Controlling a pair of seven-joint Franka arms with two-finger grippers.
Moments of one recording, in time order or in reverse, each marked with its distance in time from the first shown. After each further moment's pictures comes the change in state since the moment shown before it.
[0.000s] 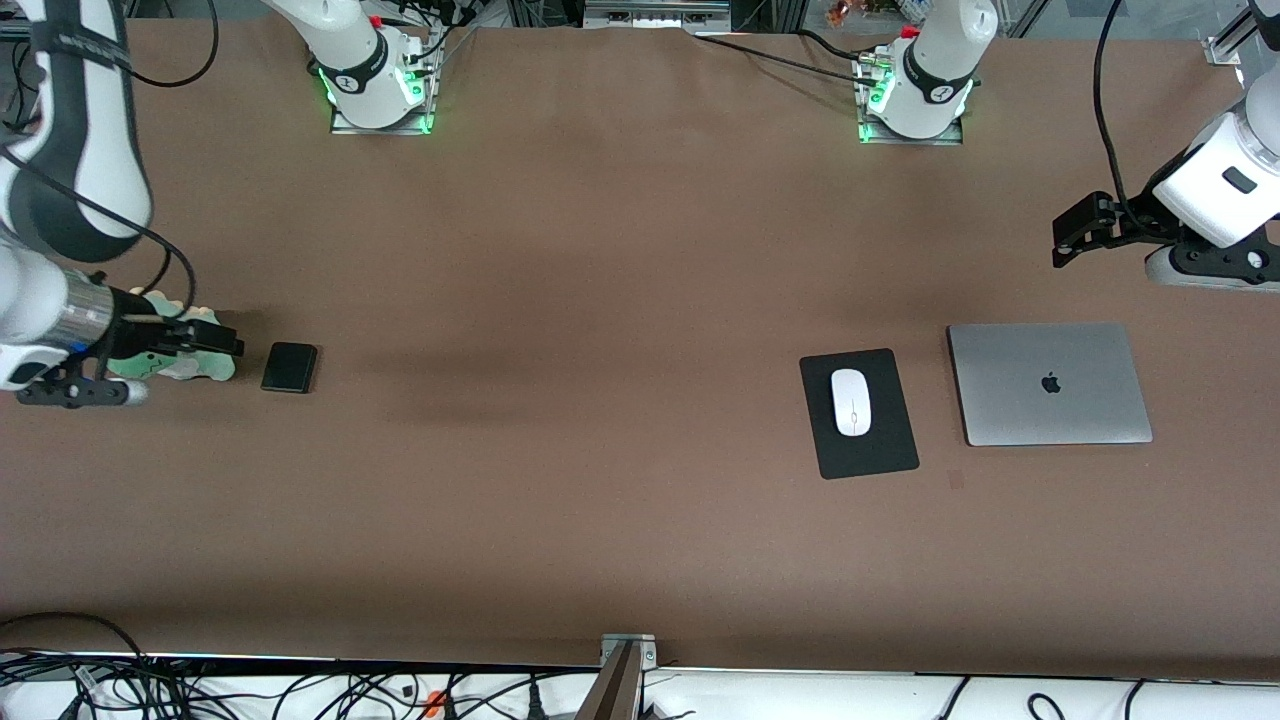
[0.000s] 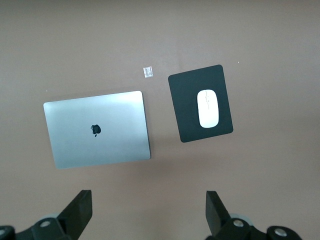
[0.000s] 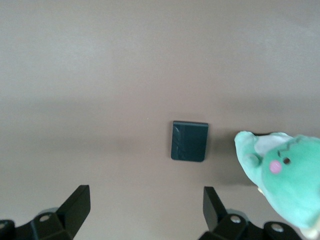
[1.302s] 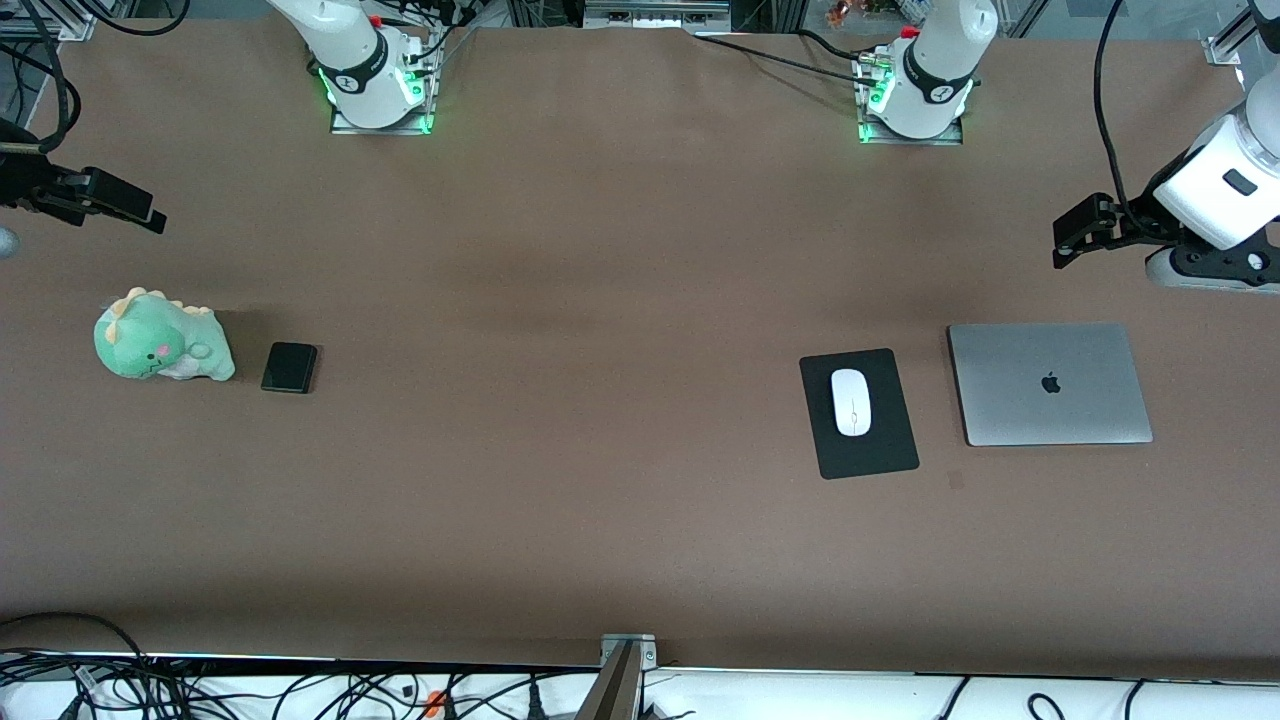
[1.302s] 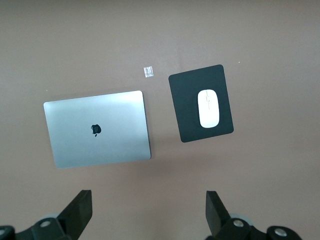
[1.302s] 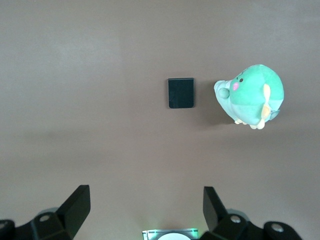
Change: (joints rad) left arm 0.001 0.002 0.001 0.000 0.000 0.000 0.000; right arm -0.187 -0.288 0.234 0.030 -0.115 -0.277 0.184
